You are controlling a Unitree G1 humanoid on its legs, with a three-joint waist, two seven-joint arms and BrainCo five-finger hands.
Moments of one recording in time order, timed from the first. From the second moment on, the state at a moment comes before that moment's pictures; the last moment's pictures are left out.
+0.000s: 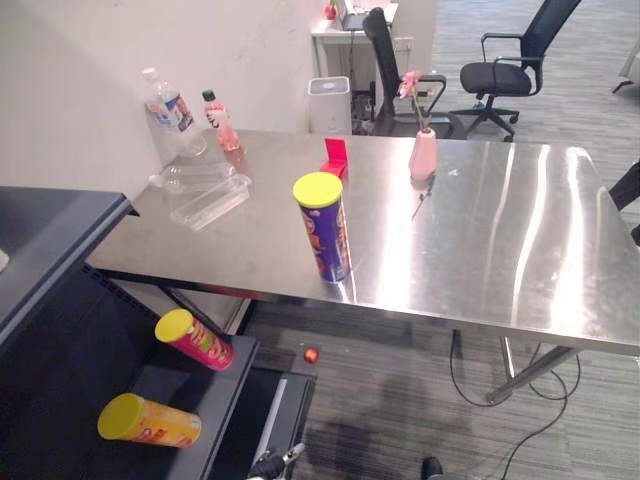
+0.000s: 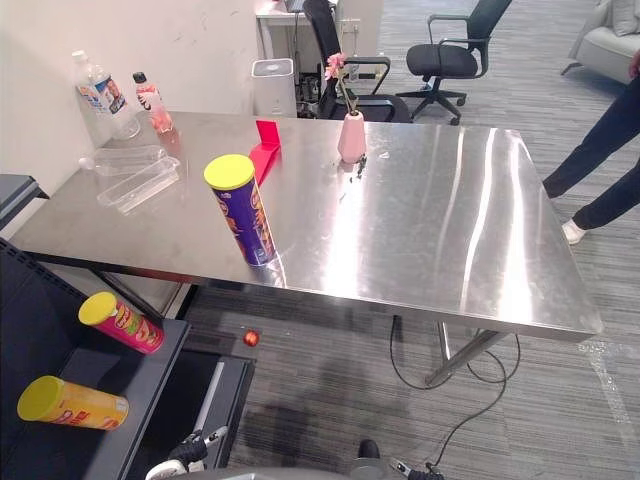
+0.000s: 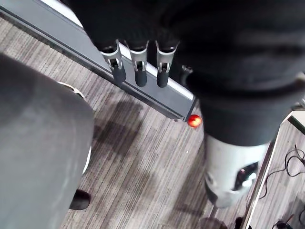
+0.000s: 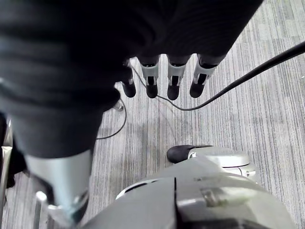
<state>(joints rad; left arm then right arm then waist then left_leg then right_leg) 0.08 0.08 0.04 1.10 -0.30 -0.01 0.01 0.16 -0.13 -0.19 1.12 0.09 -0.02 -0.14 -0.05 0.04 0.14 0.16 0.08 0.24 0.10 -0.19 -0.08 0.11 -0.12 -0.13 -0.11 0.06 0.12</state>
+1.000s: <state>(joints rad) 0.21 0.10 0.19 0.94 -0.20 -0.02 -0.01 0.06 -0.28 -0.67 -0.01 0.20 -0.17 -0.37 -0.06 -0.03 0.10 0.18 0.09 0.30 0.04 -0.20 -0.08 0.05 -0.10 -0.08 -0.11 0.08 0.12</state>
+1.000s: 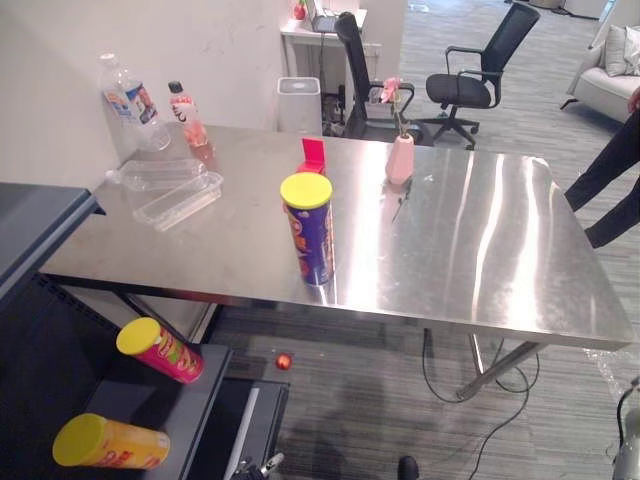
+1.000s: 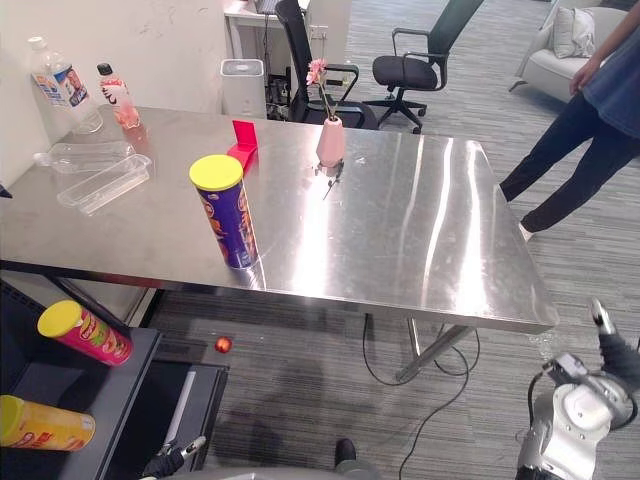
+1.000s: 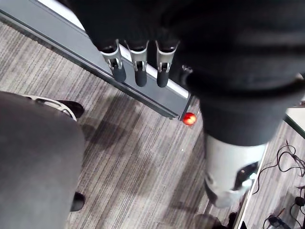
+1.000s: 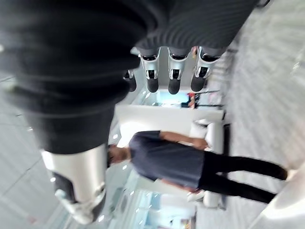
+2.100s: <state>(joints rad) 0.25 0.13 0.12 0.95 -0.14 -0.02 0.00 -0.21 -0.46 -0.02 -0.10 0.25 0.02 0.24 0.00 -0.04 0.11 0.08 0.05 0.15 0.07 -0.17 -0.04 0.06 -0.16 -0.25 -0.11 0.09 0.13</state>
